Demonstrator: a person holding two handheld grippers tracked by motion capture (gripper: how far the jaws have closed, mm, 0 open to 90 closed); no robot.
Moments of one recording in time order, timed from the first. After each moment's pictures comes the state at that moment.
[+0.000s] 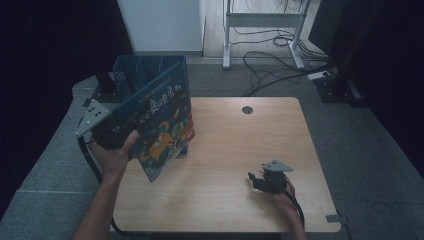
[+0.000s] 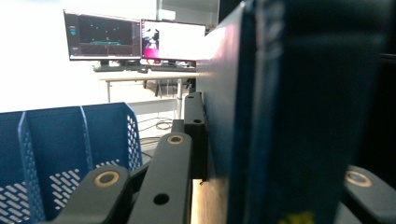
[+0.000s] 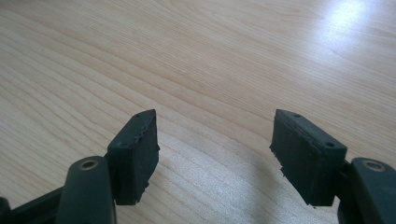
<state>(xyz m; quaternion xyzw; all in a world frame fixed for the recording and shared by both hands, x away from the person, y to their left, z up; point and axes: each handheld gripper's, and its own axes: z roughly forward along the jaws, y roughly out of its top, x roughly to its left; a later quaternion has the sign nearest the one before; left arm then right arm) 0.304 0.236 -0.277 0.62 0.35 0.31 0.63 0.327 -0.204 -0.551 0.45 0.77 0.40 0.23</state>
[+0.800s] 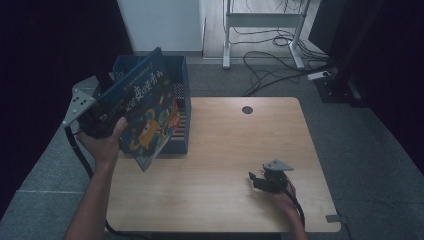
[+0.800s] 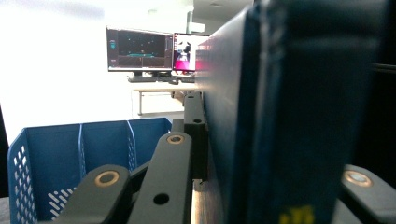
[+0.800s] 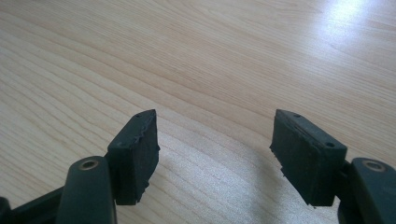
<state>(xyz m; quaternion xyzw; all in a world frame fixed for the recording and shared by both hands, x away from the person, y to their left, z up) 0.319 0.255 -0.262 0.59 0.38 0.35 0.62 0.329 -0.205 -0.552 0.46 0.76 0.40 0.22</state>
